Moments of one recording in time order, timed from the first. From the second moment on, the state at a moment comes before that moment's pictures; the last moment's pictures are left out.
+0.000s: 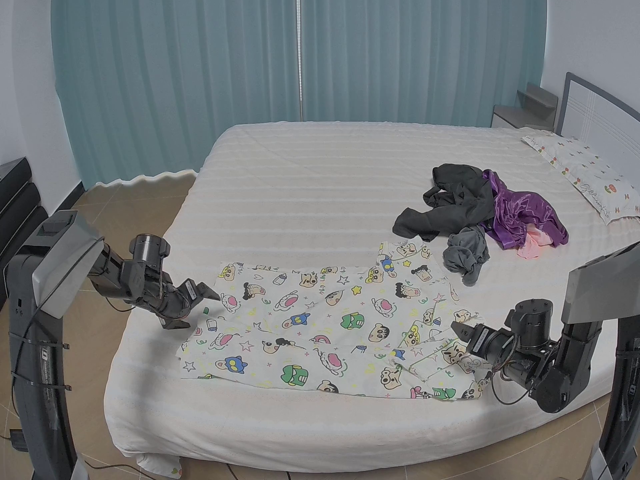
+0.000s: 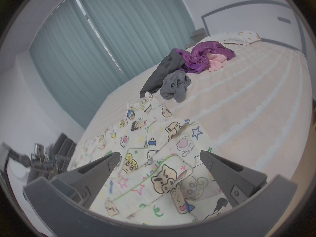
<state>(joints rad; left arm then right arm) 0.05 2.41 -1.38 -0.08 -0.38 -0.65 0.27 2.24 -0.32 -1.45 -0.15 0.65</state>
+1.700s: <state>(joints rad) 0.22 2.11 -0.81 -0.57 -0.57 -0.88 0.46 2.37 -0.36 -1.44 -0.18 1.06</state>
